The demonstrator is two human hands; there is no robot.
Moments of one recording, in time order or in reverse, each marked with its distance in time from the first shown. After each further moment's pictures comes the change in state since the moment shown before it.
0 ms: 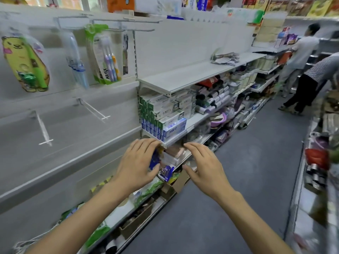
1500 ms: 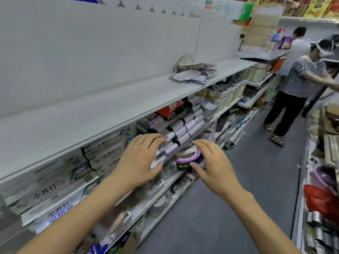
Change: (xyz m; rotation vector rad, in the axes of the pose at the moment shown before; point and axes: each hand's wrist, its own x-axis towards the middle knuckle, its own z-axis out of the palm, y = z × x) left_hand 0.621 0.088 0.307 -0.017 -0.013 0.064; right_hand 0.345 0.609 0.000 -0.033 -0.042 0.091
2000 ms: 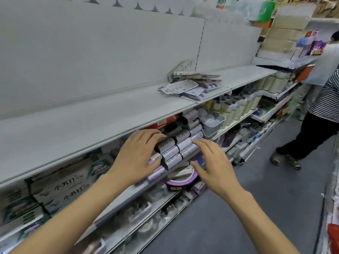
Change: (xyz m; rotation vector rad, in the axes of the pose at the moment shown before) left_hand 0.197 0.007 0.082 0.080 -0.001 -0.121; right_hand 0.152 0.186 0.013 0.069 -0.031 -0.098
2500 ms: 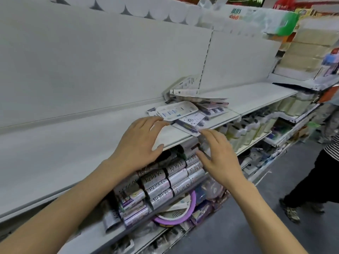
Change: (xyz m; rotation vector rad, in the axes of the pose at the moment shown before) left_hand 0.204 -0.039 0.055 0.063 0.080 -0.047; right_hand 0.193 0.135 0.003 0.009 0.071 -0.080
